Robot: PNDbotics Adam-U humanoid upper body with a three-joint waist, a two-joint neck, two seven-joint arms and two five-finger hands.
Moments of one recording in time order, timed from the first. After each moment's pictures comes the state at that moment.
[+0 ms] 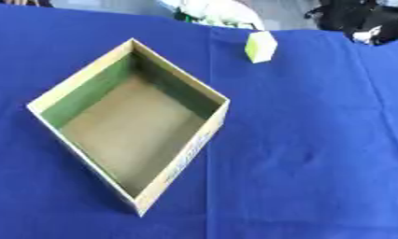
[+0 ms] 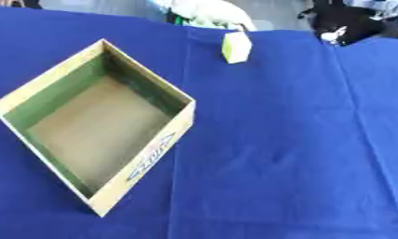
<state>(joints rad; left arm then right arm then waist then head) -0.27 0.36 0.15 -1.98 -0.18 -0.14 0.38 -0.99 -0.92 0.06 -0.88 0.68 -0.43 0.57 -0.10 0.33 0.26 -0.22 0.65</state>
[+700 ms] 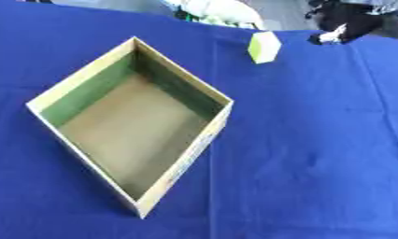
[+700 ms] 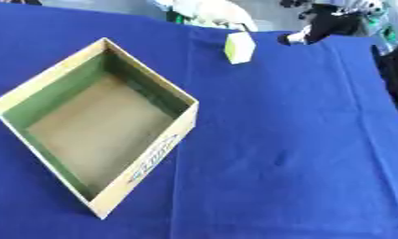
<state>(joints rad) -0.28 0.36 0.14 -1.98 -0.17 -0.13 0.37 -1.03 -0.86 0.08 -0.89 0.77 -0.47 0.54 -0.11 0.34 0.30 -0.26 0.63</state>
